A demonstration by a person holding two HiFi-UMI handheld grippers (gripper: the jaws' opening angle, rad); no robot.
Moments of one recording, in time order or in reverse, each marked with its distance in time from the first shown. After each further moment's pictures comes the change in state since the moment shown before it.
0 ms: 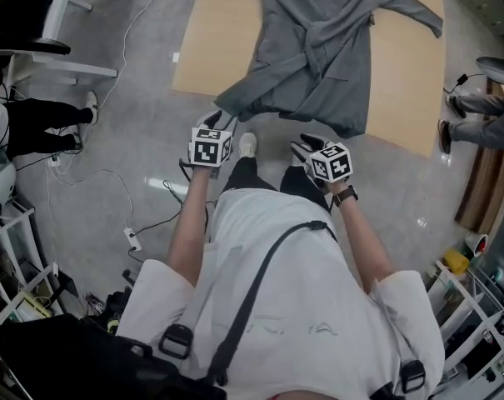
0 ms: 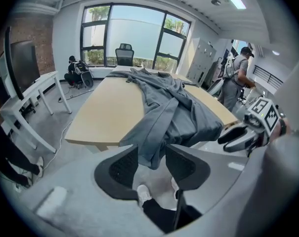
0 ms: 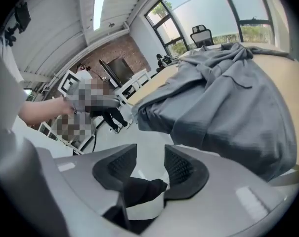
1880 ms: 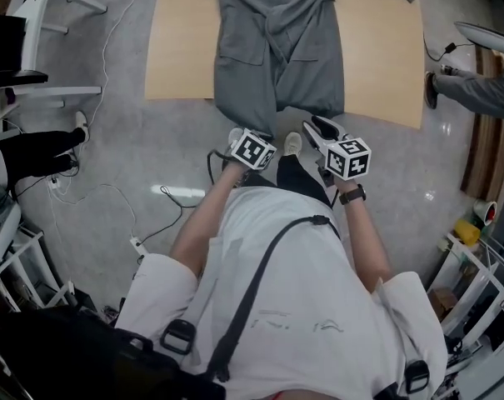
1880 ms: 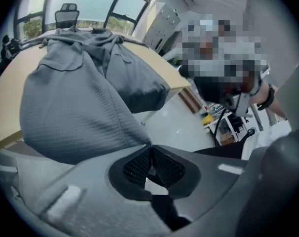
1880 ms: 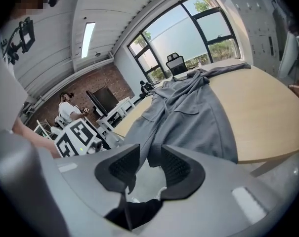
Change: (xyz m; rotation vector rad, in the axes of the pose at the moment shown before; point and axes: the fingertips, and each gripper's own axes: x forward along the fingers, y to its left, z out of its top) left arm 0.072 -0.222 -0.078 0.245 0.377 -0.475; right arm -0.111 -0.052 0.030 0.166 -0.309 -0.148
